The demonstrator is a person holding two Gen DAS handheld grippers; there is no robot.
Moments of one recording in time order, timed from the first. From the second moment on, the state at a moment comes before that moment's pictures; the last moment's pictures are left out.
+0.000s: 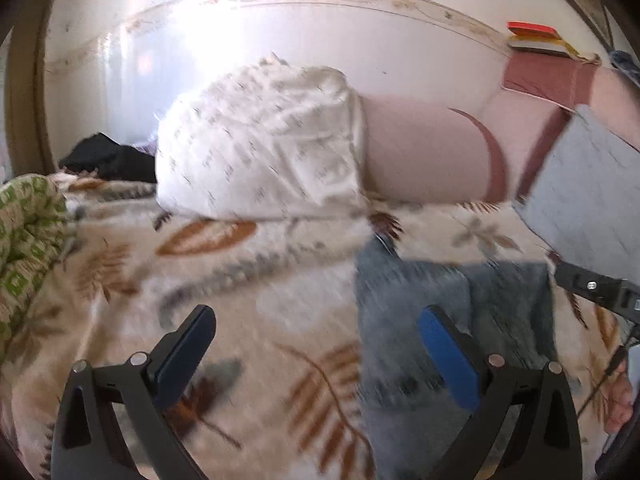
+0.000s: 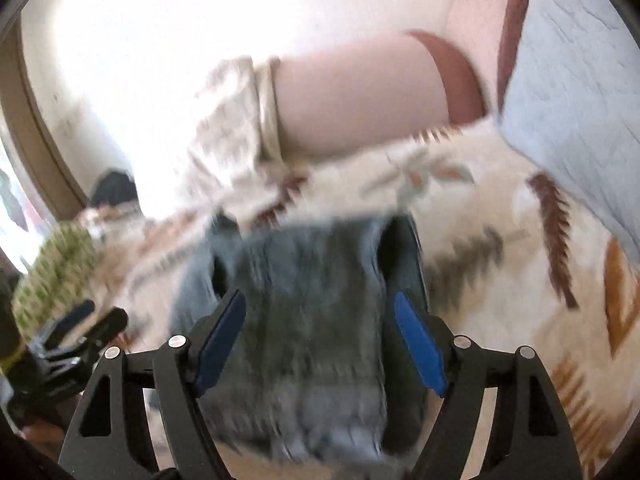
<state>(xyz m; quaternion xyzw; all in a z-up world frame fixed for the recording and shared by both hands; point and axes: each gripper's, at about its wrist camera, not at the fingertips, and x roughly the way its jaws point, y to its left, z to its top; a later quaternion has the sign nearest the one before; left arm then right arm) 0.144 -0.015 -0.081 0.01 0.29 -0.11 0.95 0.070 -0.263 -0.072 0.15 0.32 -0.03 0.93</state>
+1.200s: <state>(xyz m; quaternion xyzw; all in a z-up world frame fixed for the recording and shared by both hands) 0.146 -0.014 -0.069 0.03 0.33 -0.05 0.94 0.071 -0.316 -0.070 0.26 0.28 -0.08 0.92</state>
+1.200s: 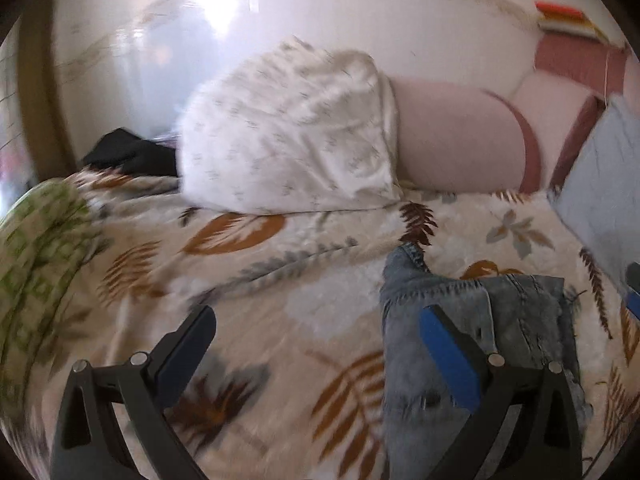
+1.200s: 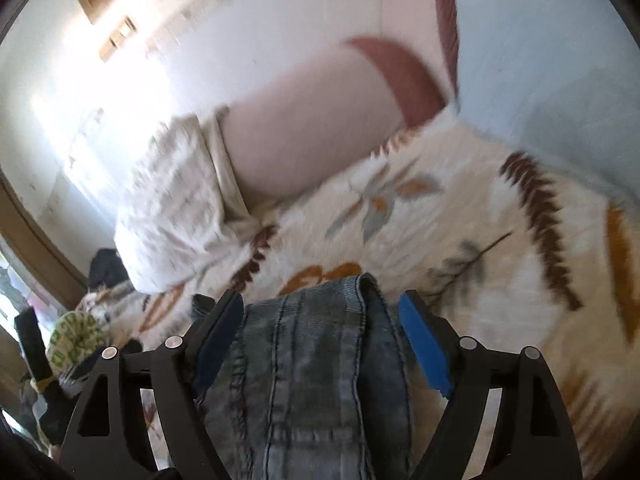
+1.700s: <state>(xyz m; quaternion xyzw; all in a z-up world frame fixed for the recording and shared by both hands) 0.024 -0.004 -0.055 0.07 0.25 -0.09 0.96 -0.052 -0.258 -0.057 0.20 0.24 -0.07 0.95</state>
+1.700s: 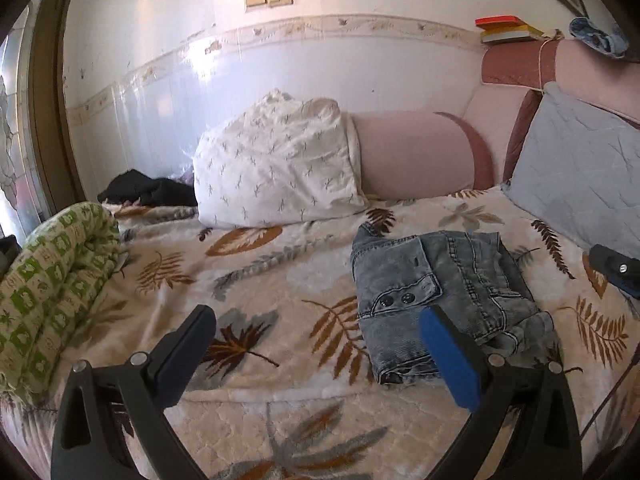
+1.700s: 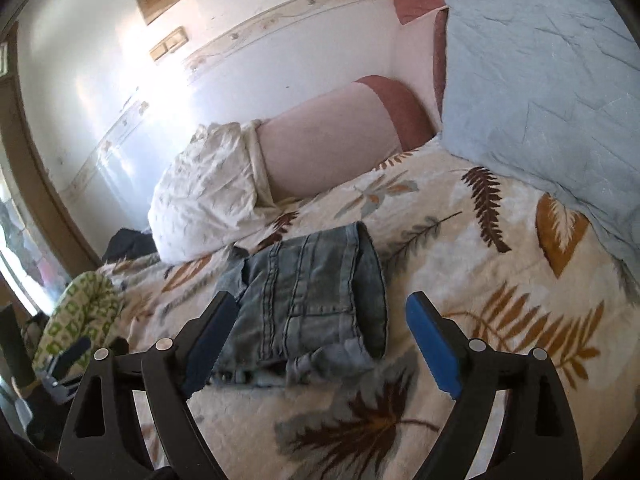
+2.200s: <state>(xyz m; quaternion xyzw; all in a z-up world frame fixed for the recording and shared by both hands) 0.037 0.001 -0.057 0.07 0.25 -0.08 0.96 -0.021 -0.229 -0.067 0.13 0.25 -0.09 0.96</state>
